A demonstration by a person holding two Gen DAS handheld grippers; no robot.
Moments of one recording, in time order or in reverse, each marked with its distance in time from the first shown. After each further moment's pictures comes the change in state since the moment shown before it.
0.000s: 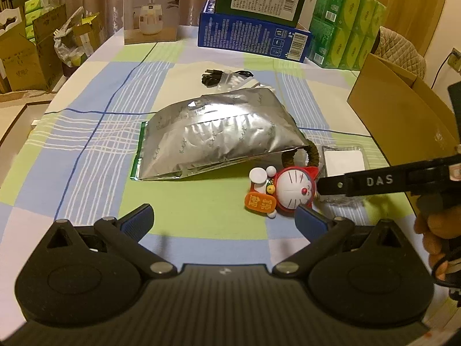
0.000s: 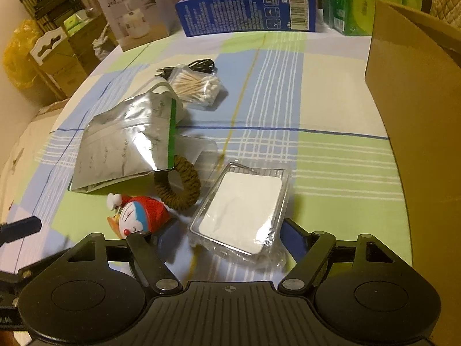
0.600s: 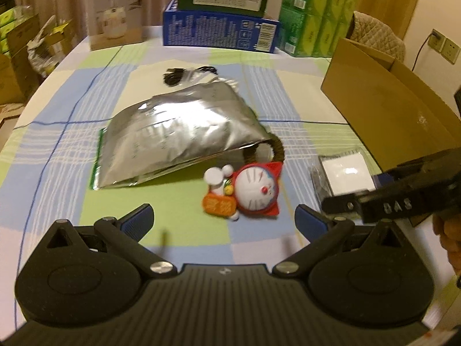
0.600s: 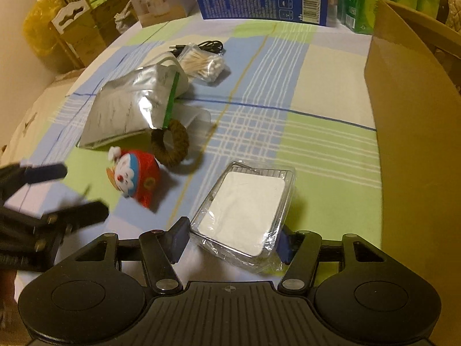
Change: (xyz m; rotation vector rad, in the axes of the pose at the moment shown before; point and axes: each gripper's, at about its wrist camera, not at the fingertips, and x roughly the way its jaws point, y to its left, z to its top) left arm 0.015 -0.034 0.002 0.086 0.008 -0.062; right arm -0.029 -0.026 -0.020 -0.124 0.074 0.029
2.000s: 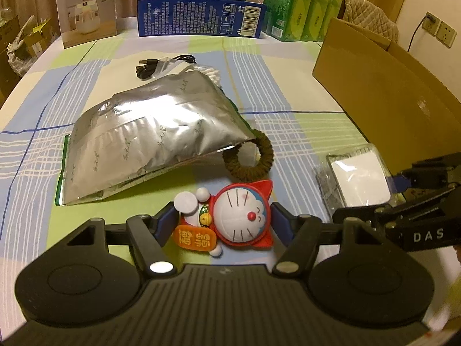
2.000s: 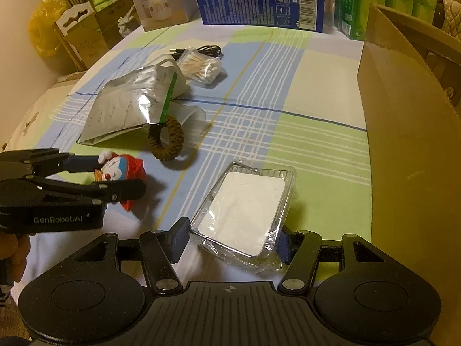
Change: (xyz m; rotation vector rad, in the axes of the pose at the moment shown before) left arm 0.036 -0.013 0.008 0.045 0.052 -0.037; right arm -0.010 -0.003 -0.009 -0.024 -0.045 -0.001
